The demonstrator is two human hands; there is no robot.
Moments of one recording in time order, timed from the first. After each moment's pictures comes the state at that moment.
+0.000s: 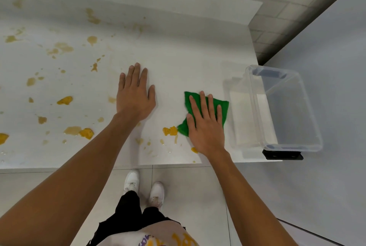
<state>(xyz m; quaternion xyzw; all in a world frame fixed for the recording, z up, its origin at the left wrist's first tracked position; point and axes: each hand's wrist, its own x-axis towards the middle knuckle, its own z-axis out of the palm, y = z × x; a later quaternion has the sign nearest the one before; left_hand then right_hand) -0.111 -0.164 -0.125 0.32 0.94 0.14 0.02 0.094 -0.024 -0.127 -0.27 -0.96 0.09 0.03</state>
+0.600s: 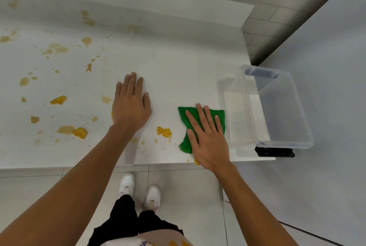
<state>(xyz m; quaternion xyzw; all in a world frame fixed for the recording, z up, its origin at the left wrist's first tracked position) -0.082 -0.173 -0.128 0.31 0.93 0.17 0.00 0.146 -0.023 -0.125 -0.20 -0.97 0.09 0.04</state>
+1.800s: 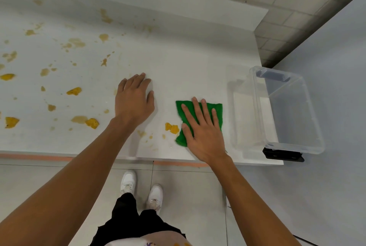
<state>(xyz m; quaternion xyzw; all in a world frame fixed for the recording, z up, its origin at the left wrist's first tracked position) -0.089 -0.194 -0.120 0.32 0.93 0.20 -0.06 0.115 -0.034 -0.124 -0.16 -0.98 0.07 0.01</state>
